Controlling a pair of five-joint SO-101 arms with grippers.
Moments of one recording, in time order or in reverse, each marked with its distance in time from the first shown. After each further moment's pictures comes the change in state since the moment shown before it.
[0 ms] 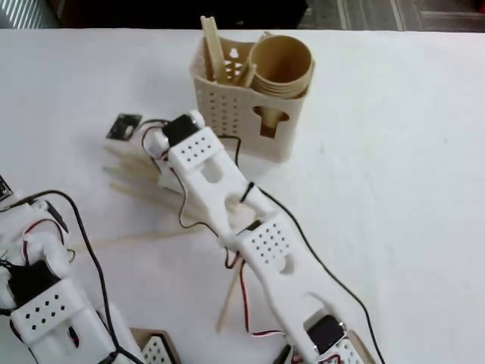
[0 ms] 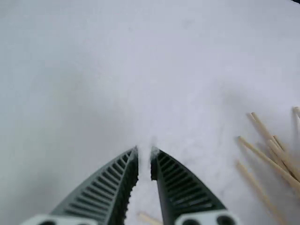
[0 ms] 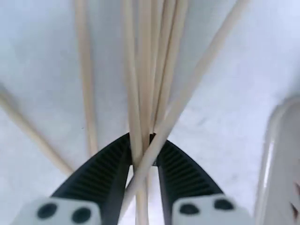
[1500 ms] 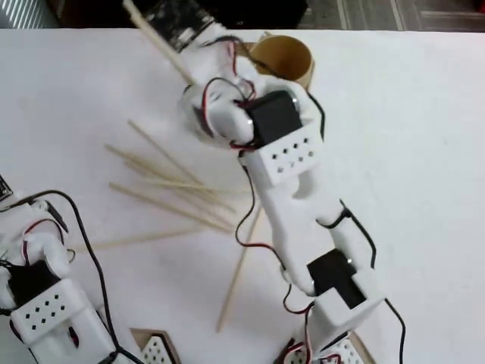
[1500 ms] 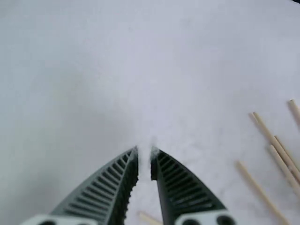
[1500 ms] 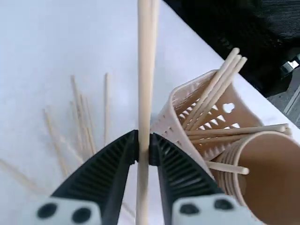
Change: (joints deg) left arm 0.0 0.0 0.0 0.0 0.0; right arm 9.3 -53.4 28.0 -17.5 -14.2
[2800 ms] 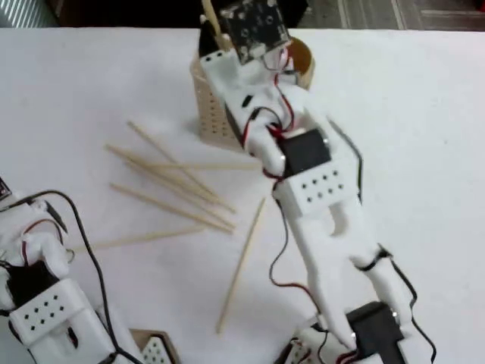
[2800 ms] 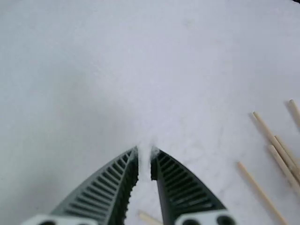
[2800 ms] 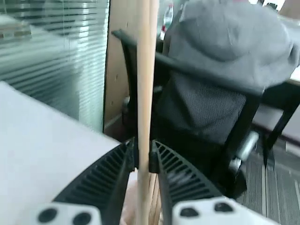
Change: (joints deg) left arm 0.0 0.0 0.0 0.0 0.0; right arm 4.9 -22.9 46.8 -60.5 -6.7
